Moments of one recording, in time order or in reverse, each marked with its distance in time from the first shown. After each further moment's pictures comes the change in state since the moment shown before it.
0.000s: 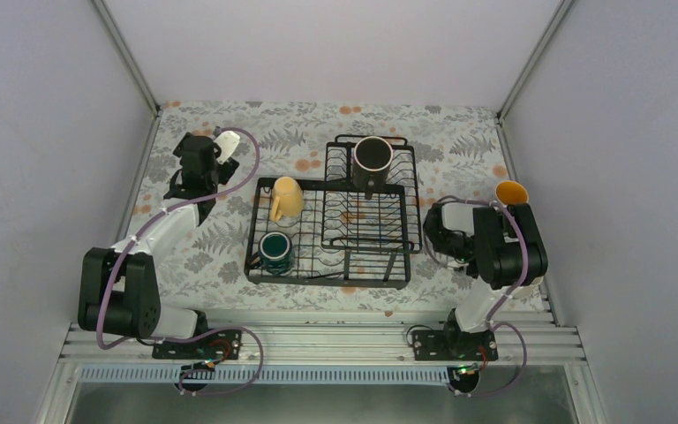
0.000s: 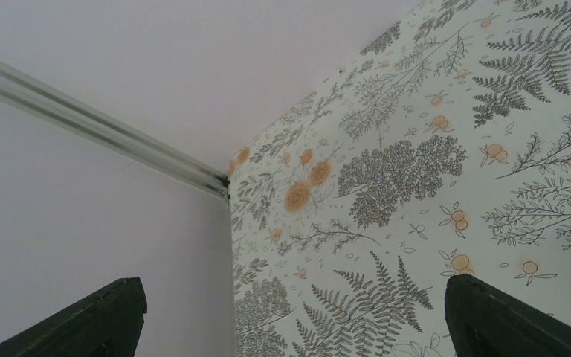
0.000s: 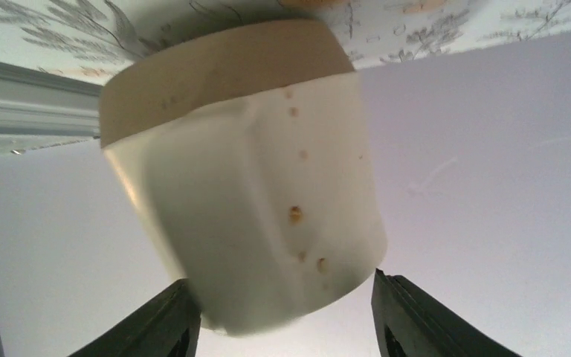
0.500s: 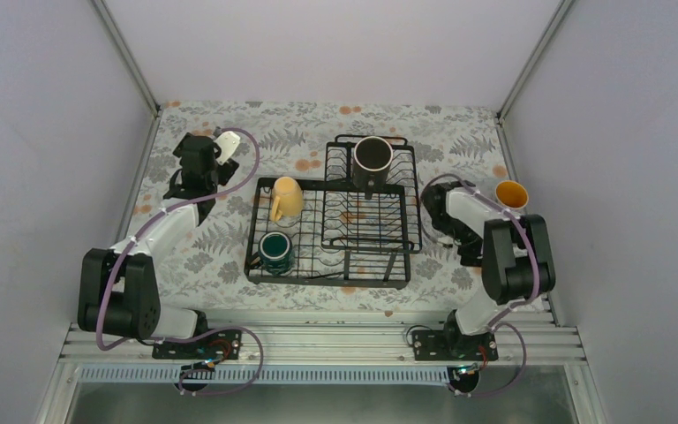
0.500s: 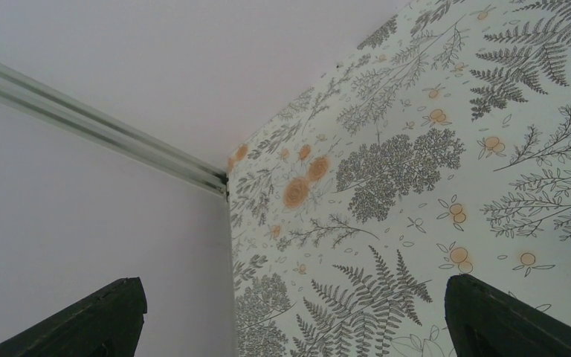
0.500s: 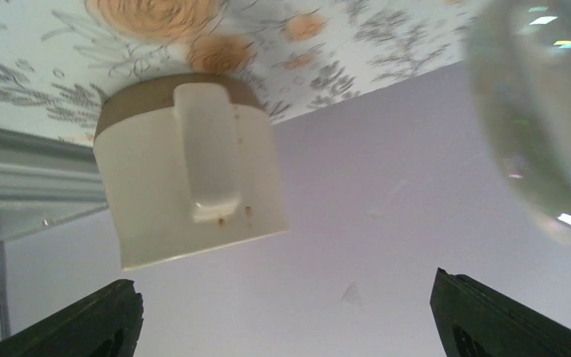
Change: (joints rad) left arm 0.000 -0.003 0.002 -0.016 0.000 0.008; right arm 0.032 -0.071 0.148 -0.019 -0.146 -0.055
